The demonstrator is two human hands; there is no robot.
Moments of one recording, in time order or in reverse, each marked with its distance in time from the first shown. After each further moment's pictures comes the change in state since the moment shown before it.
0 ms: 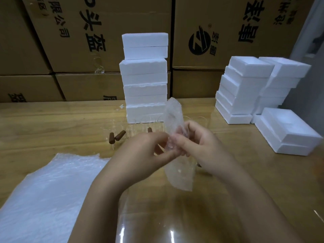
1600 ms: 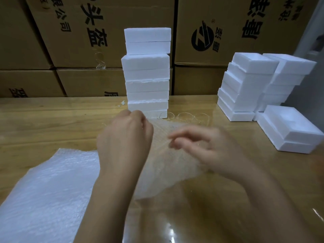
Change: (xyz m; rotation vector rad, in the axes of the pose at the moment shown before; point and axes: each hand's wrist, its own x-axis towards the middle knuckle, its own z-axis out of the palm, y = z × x) left_hand -0.005 0.010 -0.003 0.482 0.628 -0.357; right_hand -0.014 -0.015 -0.011 -0.412 -0.114 -0.224
